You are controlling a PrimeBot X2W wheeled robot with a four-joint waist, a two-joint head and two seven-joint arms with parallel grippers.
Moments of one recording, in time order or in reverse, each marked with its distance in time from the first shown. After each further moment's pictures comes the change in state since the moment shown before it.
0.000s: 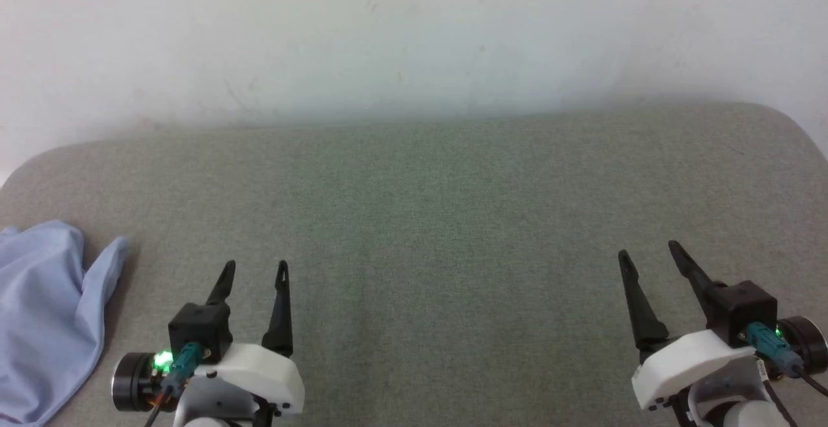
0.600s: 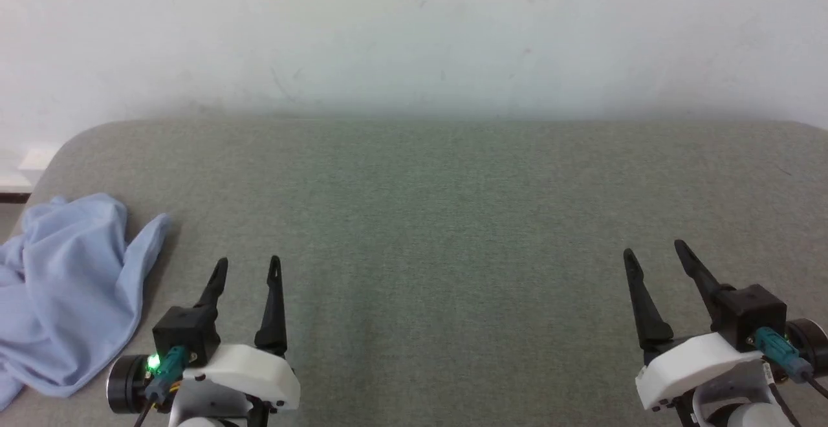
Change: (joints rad) left arm 0.000 0.000 0.009 0.000 -0.053 0.002 -0.036; right arm 0.008 0.000 -0.011 -0.004 0.009 0.000 -0.027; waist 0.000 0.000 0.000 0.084
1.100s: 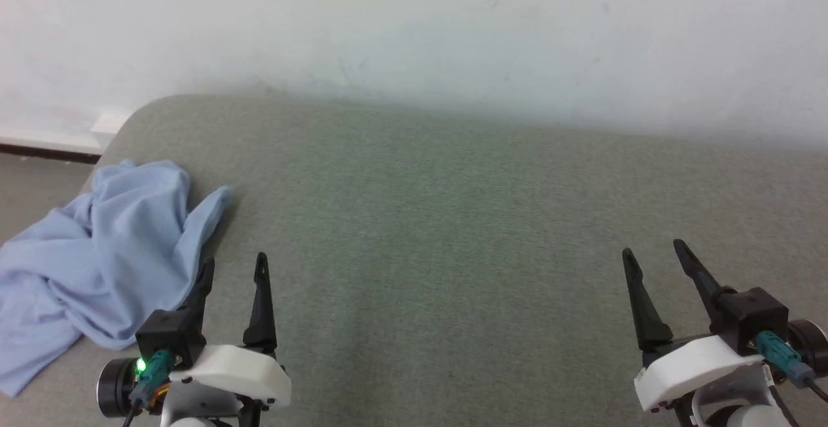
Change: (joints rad) left arm 0.000 0.000 0.024 0.000 -0.031 0.004 -0.030; right arm 0.007 0.000 0.006 -0.009 0.008 0.000 -0.017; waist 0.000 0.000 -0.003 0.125
